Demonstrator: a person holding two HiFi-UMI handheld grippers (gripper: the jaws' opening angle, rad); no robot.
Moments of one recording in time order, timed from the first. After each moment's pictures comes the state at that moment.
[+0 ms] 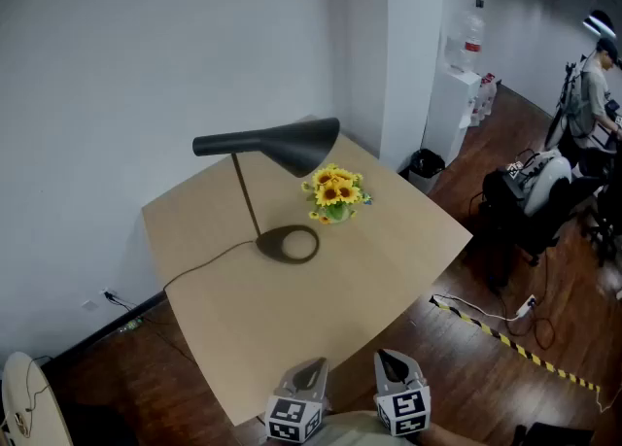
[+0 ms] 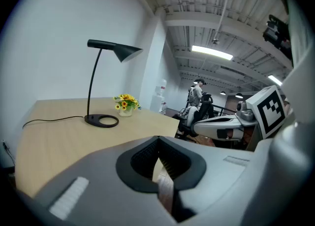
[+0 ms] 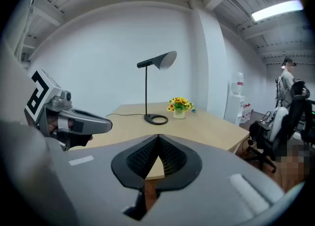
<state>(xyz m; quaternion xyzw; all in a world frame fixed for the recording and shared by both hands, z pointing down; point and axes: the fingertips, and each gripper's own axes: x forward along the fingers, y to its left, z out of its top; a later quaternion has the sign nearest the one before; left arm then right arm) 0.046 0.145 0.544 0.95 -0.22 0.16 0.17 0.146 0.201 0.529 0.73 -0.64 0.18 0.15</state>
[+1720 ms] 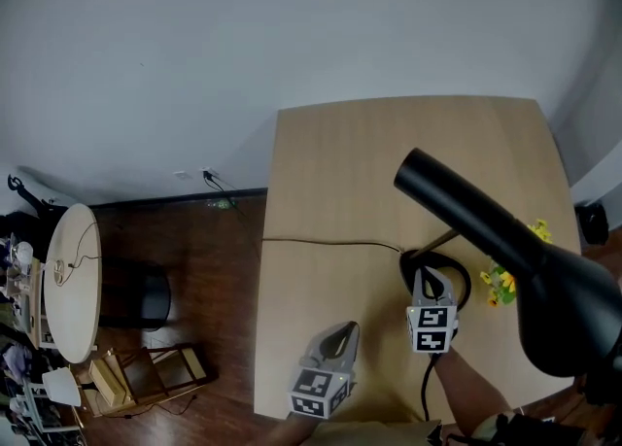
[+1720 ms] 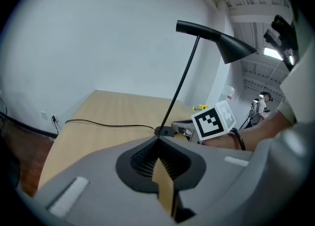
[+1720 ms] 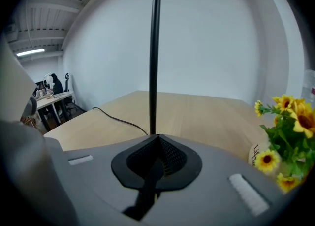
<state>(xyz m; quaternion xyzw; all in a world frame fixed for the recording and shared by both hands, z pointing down) -0.031 -0.128 0.587 0.80 -0.51 0.16 0.28 0.109 -0.246 0.656 0.55 -0.77 0.18 0.25</state>
